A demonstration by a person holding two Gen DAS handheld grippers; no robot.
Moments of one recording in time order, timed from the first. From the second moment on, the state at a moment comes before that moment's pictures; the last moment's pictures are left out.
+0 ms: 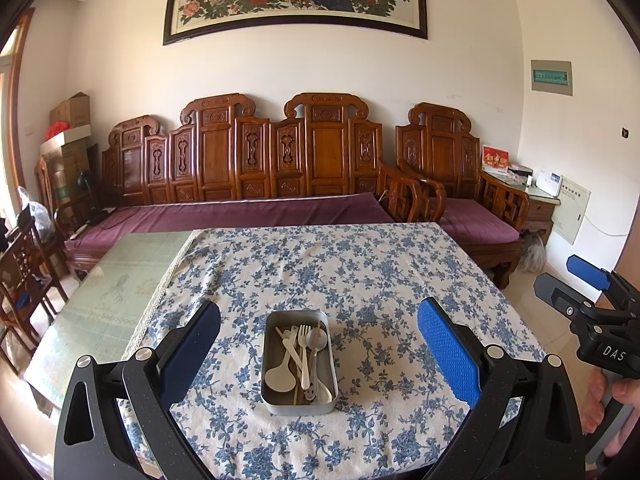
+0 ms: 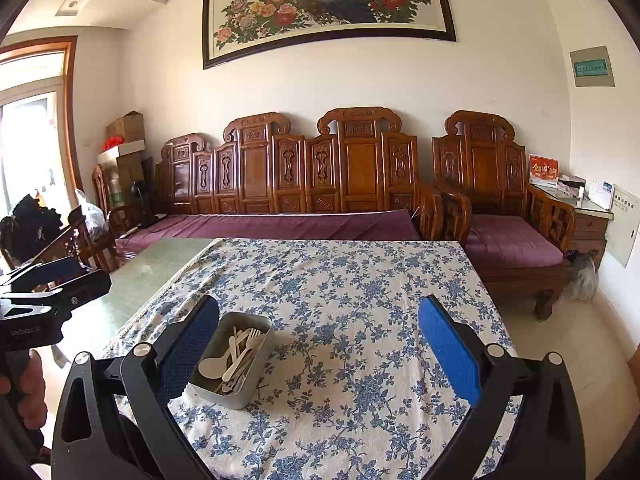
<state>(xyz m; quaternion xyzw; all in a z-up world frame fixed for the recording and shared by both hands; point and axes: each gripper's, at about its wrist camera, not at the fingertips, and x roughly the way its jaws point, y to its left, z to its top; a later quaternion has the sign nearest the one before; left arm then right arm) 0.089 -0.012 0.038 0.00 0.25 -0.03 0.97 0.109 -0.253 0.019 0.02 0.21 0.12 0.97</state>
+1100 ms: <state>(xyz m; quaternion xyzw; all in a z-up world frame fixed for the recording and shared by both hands) 0.091 -0.012 0.040 0.00 0.25 -0.03 0.97 0.110 -0.252 0.019 0.02 0.21 0.12 0.97</state>
